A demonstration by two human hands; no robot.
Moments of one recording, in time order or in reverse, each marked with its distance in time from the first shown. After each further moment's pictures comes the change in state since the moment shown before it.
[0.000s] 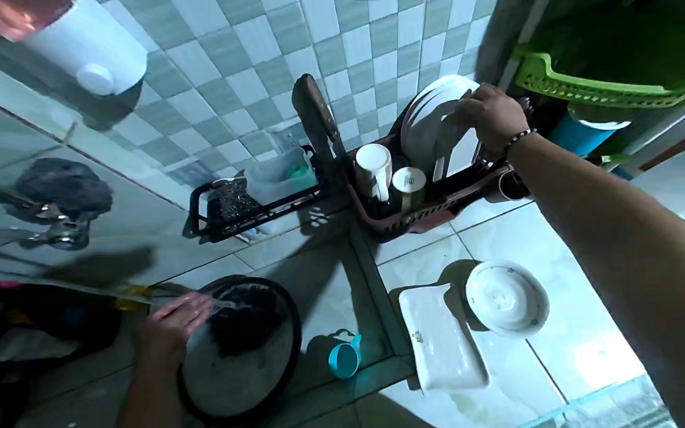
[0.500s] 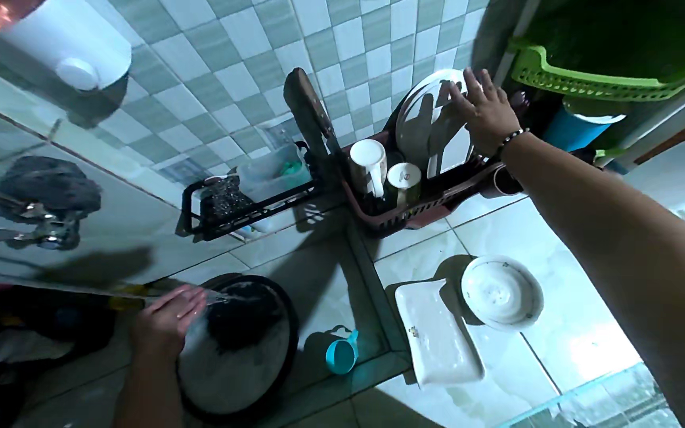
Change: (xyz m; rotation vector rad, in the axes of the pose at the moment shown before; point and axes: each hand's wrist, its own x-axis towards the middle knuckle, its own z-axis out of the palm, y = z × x) left_hand 0.008 -0.004 0.007 -0.073 0.018 -0.030; right_hand -0.006 -0.002 0.004 -0.106 -0.055 0.024
